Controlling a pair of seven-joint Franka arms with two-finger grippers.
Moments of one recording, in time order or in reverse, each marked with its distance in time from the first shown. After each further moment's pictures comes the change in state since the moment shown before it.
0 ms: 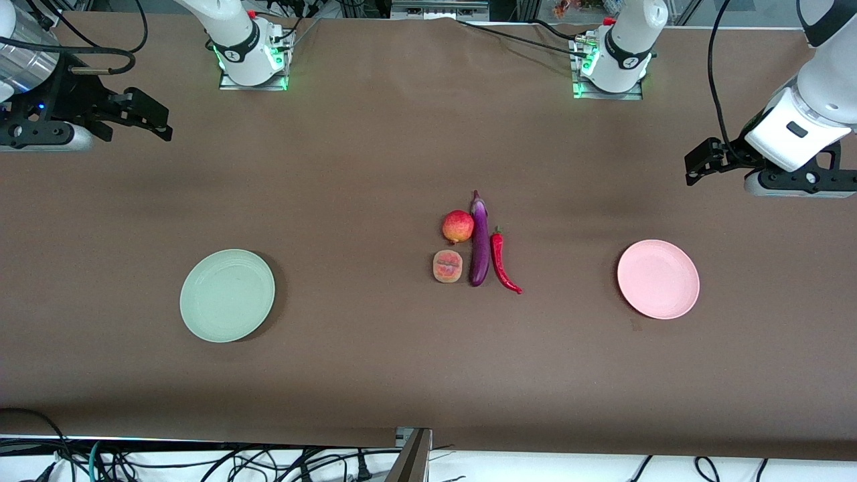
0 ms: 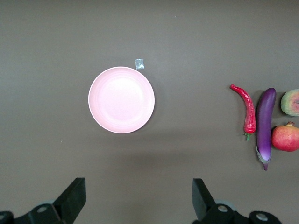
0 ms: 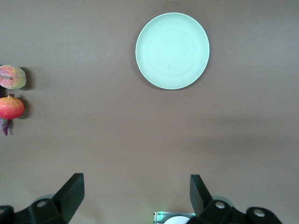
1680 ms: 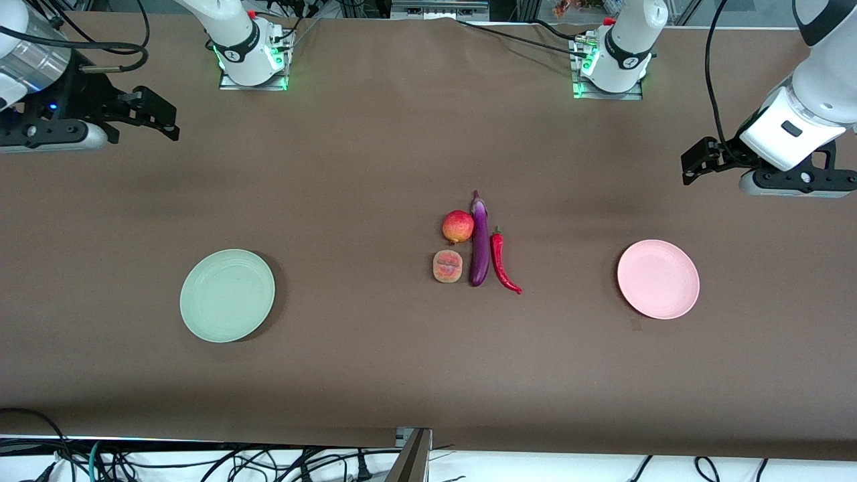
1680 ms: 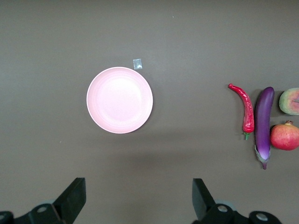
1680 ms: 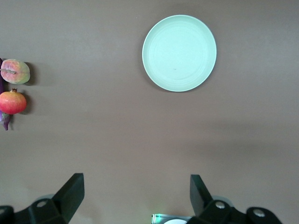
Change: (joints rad) left arm 0.000 0.001 -0.006 0.001 0.000 0.000 0.000; right arm 0.019 0.008 0.024 -0.012 -0.002 0.022 0.004
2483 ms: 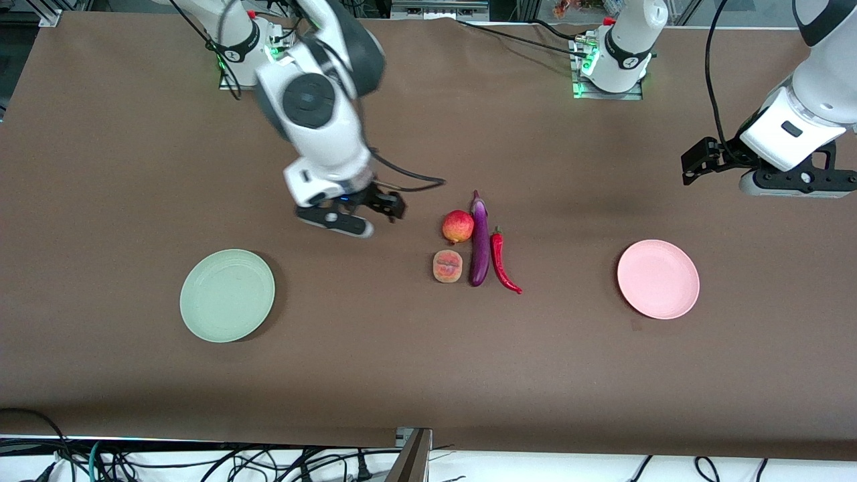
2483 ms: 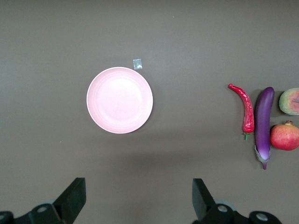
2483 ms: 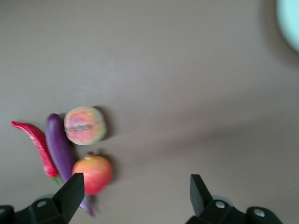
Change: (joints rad) left arm 0.000 0.001 0.000 0.001 0.000 0.000 0.000; right arm 0.460 0.462 0.015 -0.022 0.006 0.657 0.847
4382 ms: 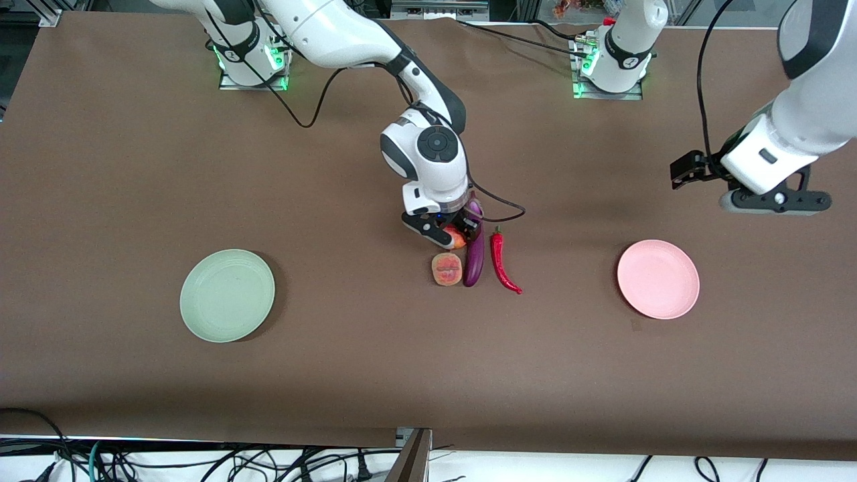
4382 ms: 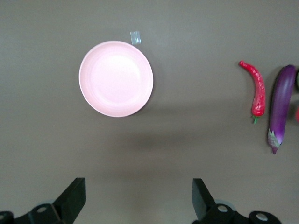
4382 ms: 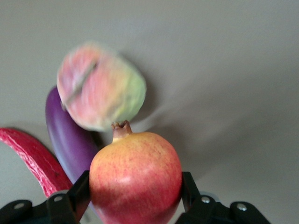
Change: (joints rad) left arm -0.002 0.090 -0.002 0.002 -0.001 -0.063 0.000; right arm 0.148 0.329 -0.033 0.188 -0.003 0.149 0.308
